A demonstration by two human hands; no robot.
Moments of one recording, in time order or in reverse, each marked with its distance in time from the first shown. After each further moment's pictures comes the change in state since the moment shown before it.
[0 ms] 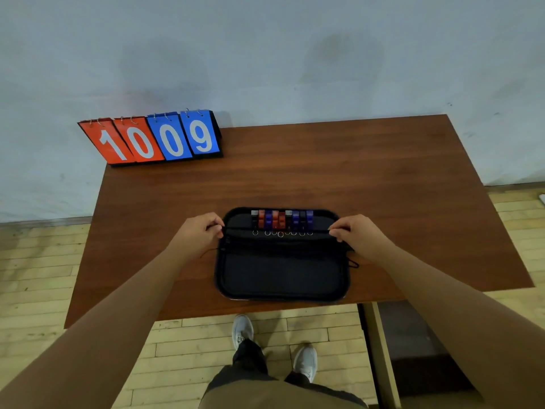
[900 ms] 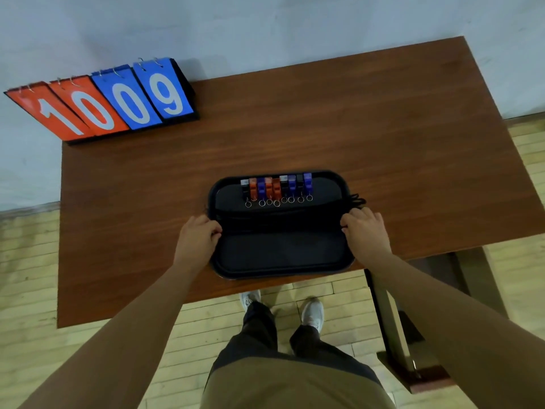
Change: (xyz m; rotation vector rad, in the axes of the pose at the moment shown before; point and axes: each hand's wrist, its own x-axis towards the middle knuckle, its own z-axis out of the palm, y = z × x) left_hand 0.016 -0.063 0.088 0.365 0.051 0.147; right_hand -0.003 0.074 0.102 -0.459 0.237 0.026
